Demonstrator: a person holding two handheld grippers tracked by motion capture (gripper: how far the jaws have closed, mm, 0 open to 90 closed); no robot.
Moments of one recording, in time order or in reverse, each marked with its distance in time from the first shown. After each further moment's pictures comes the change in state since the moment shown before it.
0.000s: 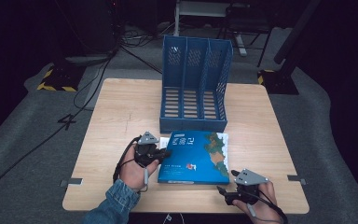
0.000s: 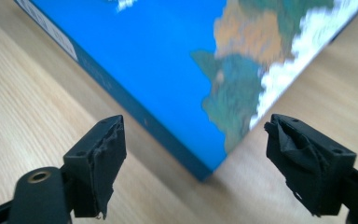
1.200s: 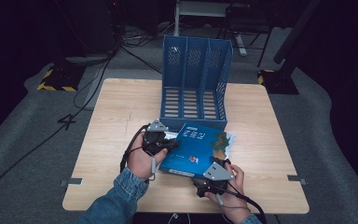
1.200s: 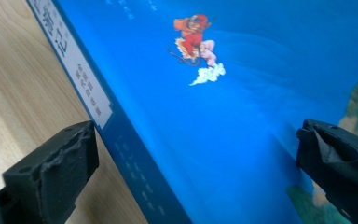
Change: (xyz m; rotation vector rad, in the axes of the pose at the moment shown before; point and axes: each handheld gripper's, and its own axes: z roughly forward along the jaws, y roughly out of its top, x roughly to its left) left arm -0.012 0.040 0.004 0.003 -0.037 0.037; right arm 0.039 0.037 0.069 -0.112 -0.103 -0.180
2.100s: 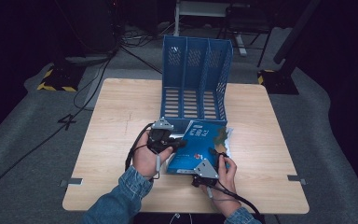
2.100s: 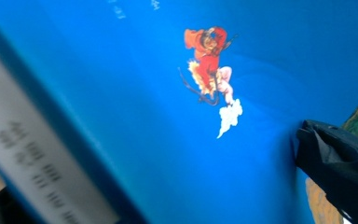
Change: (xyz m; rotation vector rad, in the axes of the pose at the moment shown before) left arm -0.007 0.010 0.008 -0.009 -0.062 -0.003; right arm 0.003 0.005 0.032 0.015 -0.228 -0.169
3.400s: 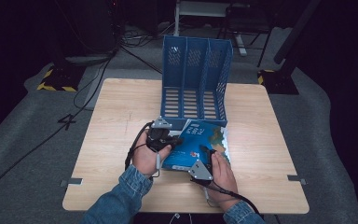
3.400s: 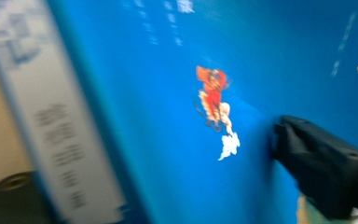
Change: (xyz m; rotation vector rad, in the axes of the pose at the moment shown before) left arm 0.014 -0.004 0.007 0.001 0.073 -0.011; right arm 0.004 0.007 0.010 -0.077 0.014 -0.196
